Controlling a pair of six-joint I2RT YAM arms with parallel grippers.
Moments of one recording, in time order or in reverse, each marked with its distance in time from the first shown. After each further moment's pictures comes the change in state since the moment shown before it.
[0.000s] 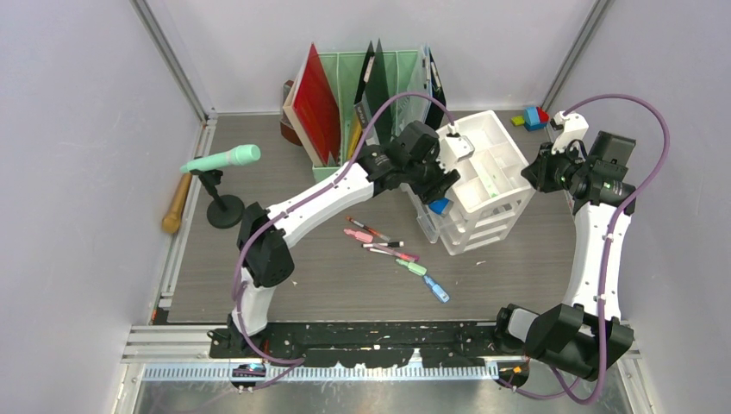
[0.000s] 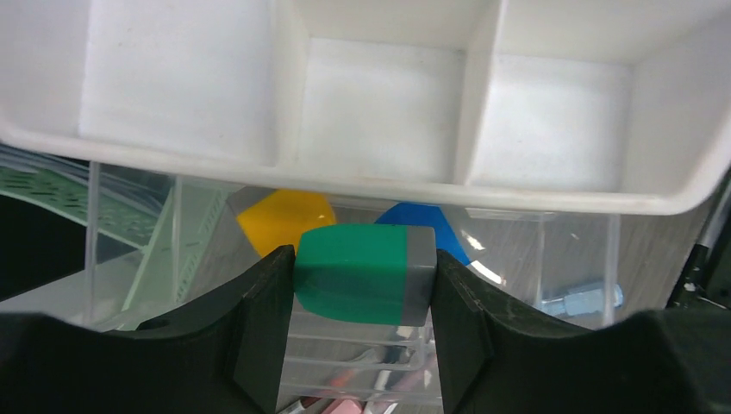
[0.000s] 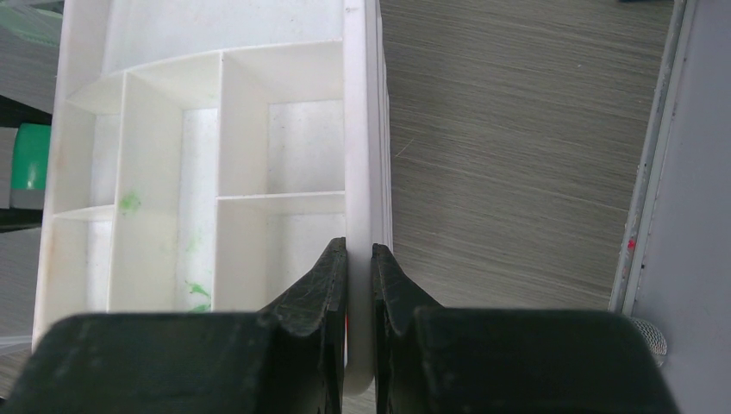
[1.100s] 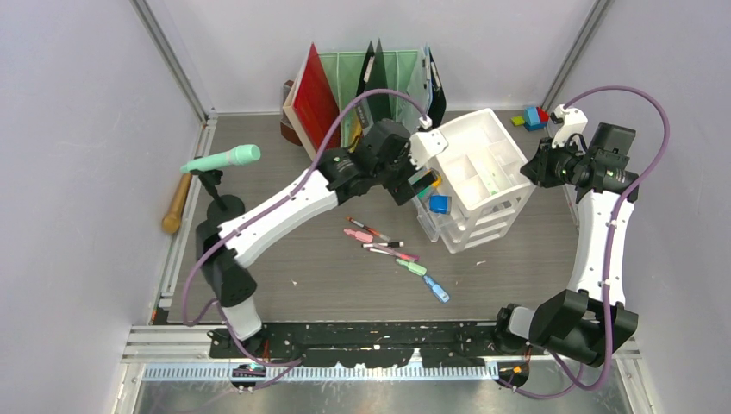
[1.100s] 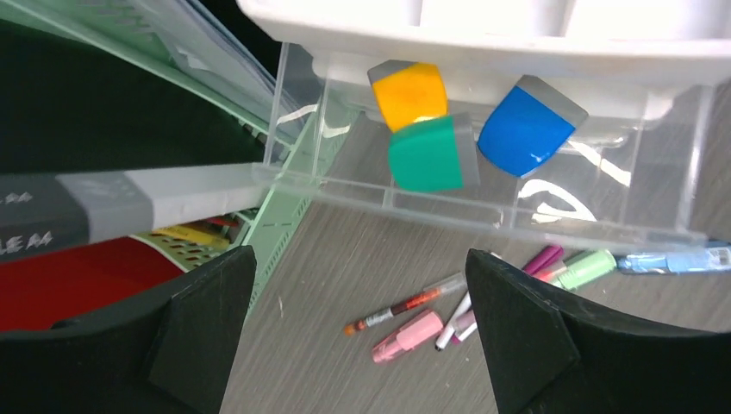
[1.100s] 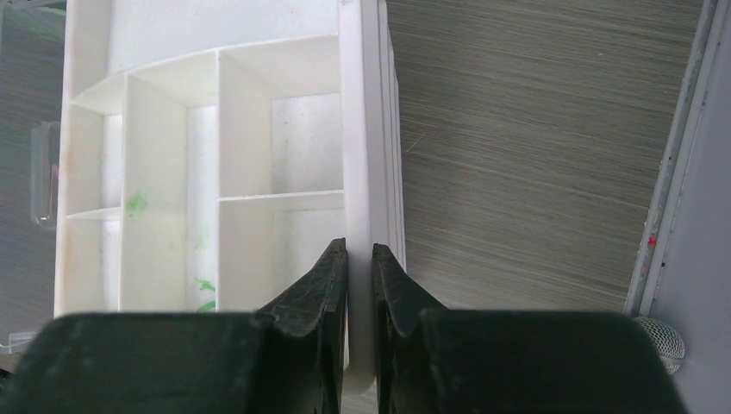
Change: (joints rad) left arm 0.008 -0.220 -0.162 -0.031 -0.282 0.105; right arm 0.005 0.066 0.079 -0.062 -0.005 0.003
